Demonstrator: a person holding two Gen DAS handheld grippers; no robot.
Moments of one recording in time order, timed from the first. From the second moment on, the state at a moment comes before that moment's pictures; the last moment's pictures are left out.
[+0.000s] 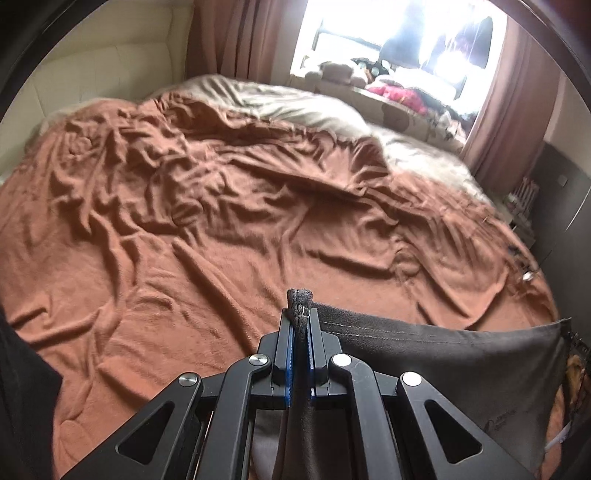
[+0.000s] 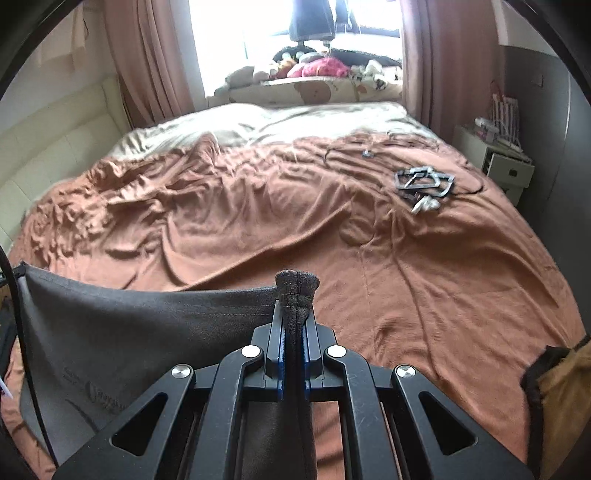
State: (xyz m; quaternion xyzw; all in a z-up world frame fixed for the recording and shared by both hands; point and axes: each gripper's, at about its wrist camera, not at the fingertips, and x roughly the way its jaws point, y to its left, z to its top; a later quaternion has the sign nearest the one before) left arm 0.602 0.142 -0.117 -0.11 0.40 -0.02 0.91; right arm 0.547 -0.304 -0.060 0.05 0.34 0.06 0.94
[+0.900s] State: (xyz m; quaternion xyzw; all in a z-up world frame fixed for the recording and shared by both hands) left arm 0.661 0.130 -0.172 -0.07 0.45 0.02 0.89; right arm 0.621 -0.298 -0.109 0.05 0.39 0.03 0.92
